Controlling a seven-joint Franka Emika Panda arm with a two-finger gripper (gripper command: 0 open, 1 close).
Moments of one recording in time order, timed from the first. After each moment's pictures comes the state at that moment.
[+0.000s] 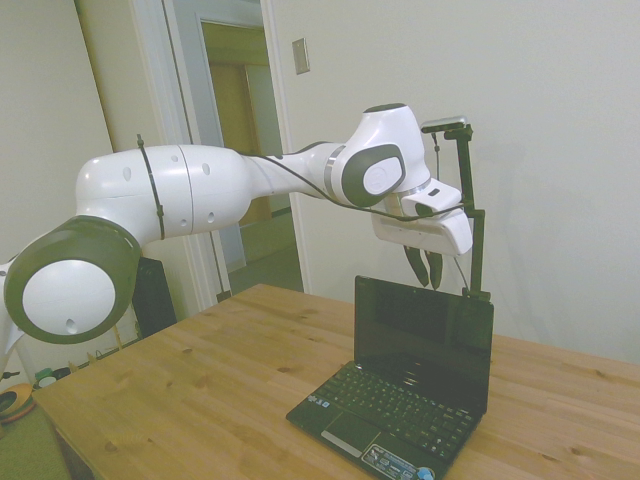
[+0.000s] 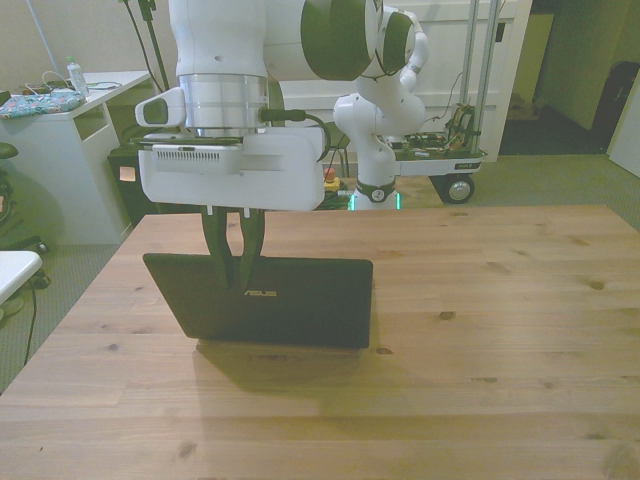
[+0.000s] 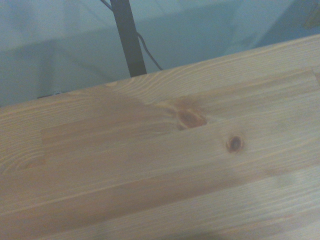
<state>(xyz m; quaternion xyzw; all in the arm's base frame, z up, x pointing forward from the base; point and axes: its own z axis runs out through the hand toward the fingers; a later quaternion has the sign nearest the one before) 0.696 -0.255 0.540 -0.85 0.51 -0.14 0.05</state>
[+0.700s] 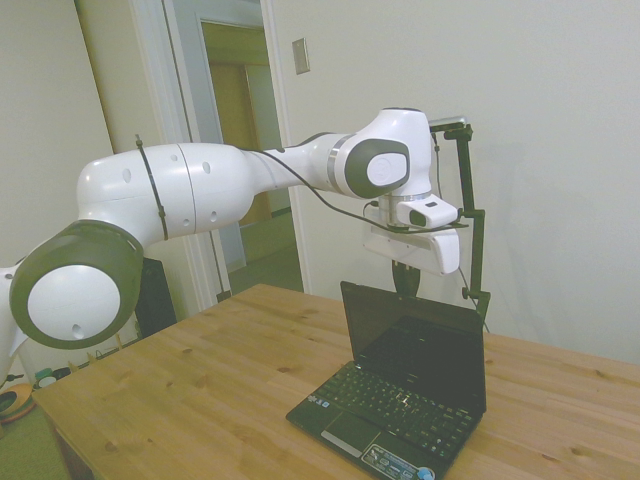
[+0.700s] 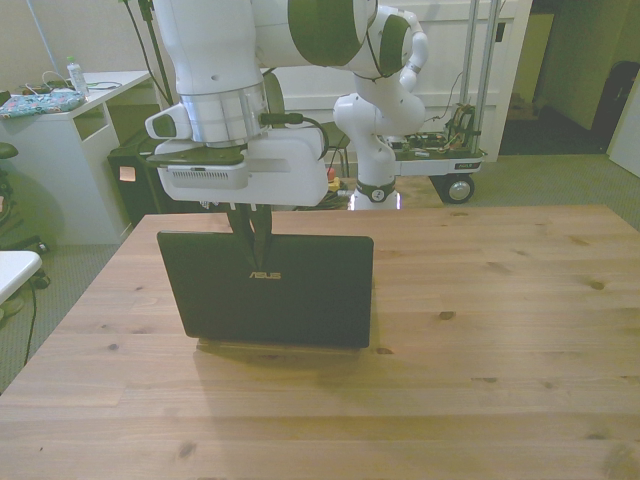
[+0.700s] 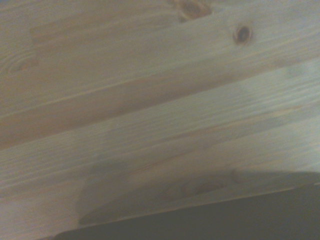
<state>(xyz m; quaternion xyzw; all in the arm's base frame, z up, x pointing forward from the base) 0.674 -0.249 0.522 -0.85 0.53 0.00 0.04</state>
